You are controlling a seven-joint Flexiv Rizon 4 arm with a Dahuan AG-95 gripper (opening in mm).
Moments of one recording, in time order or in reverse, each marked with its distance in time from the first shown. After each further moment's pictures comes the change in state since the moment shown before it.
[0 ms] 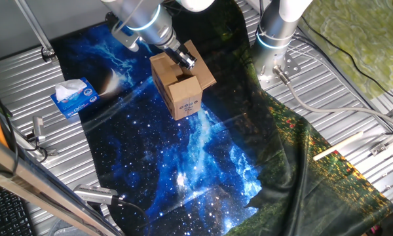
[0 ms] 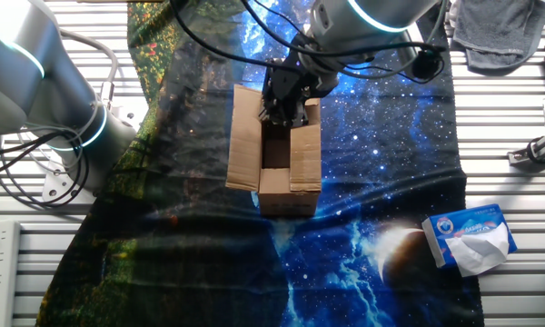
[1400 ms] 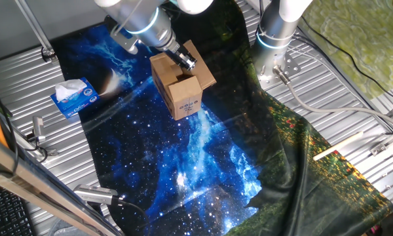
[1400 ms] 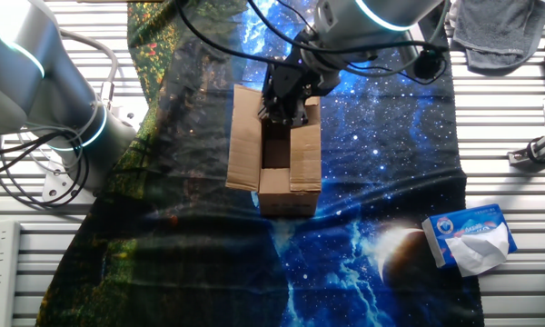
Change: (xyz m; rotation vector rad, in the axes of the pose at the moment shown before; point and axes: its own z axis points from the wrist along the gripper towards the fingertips) arm -0.001 0.003 -0.001 -0.004 0.026 0.022
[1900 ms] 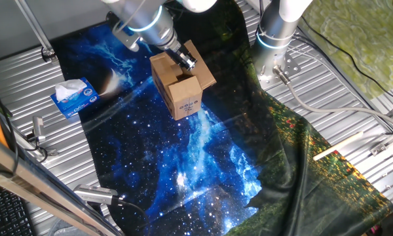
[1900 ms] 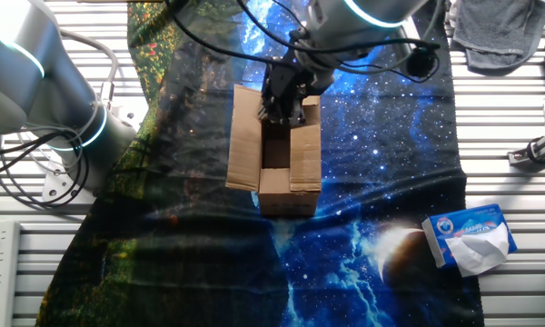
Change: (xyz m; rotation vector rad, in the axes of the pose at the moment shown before) arm 0.002 0.000 0.001 0.007 -0.052 0.020
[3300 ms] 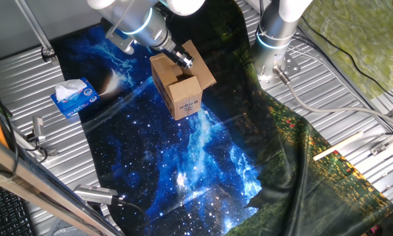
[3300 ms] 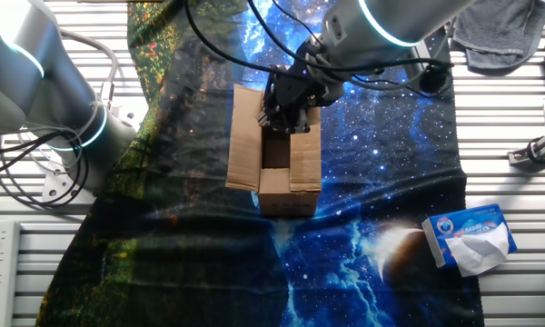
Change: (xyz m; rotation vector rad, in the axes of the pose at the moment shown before) arm 0.000 -0.015 0.003 -0.027 0.091 -0.042
